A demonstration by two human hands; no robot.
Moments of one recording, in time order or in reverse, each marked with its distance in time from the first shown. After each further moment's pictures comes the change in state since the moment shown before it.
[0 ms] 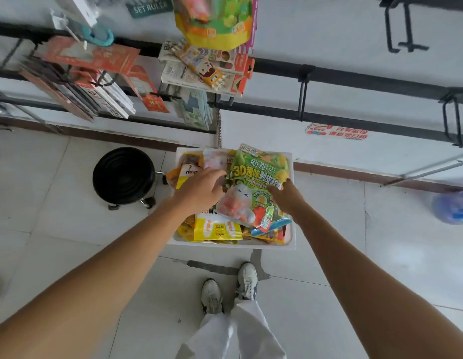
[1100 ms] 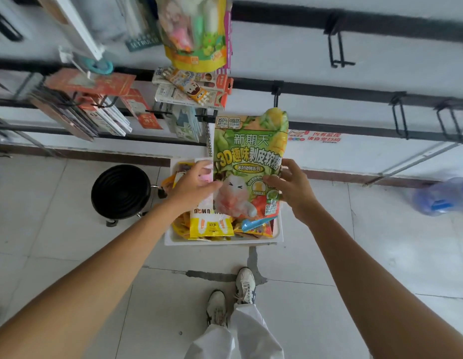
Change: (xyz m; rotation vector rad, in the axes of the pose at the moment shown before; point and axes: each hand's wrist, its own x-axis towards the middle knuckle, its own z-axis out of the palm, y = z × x) left_hand -0.048 0.047 -0.038 -0.653 0.107 -0.114; right_hand -0.090 -0.008 -0.059 0.682 -0.031 -0.326
